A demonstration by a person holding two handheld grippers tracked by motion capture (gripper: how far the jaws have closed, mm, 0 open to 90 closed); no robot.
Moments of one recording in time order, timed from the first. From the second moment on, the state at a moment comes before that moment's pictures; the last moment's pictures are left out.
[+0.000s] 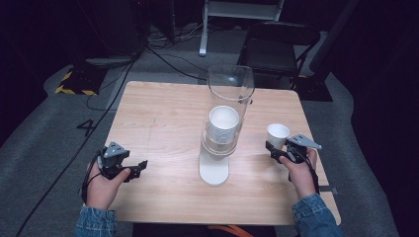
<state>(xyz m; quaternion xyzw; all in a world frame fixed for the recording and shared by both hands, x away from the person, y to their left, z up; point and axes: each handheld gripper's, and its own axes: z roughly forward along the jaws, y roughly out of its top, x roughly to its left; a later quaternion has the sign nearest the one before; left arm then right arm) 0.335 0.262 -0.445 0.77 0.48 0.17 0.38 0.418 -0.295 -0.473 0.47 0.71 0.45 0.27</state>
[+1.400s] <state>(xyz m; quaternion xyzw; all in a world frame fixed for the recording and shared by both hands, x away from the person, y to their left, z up) 0.337 0.261 -0.446 0.77 0.48 0.16 0.38 0.423 -0.298 -0.486 0.46 0.75 0.41 0.23</state>
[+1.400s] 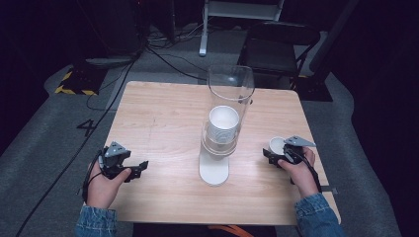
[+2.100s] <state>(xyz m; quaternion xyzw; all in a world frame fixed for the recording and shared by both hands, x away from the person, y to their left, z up) 0.340 0.257 -0.446 0.77 0.48 0.16 0.38 0.404 -0.313 -0.462 0.45 0.73 0.45 0.23</state>
